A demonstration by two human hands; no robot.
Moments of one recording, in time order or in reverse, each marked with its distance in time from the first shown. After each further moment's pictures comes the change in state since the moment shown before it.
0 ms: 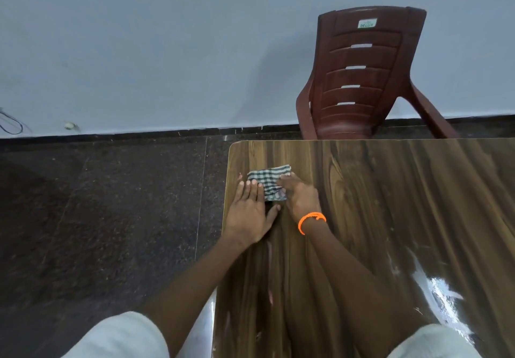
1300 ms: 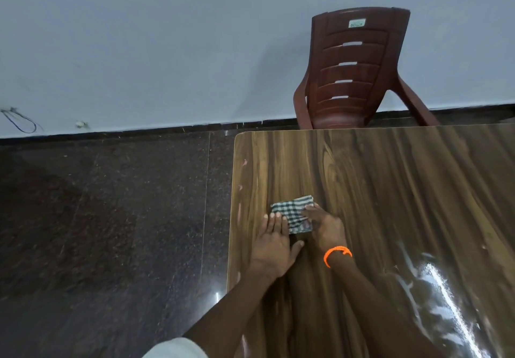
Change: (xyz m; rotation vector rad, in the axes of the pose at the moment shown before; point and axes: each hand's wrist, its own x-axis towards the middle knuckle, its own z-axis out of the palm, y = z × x) left_hand -0.125 0.074 0.009 -0.129 -0.119 0.099; right_hand -0.148 0.032 -0.024 0.178 0.031 0.117
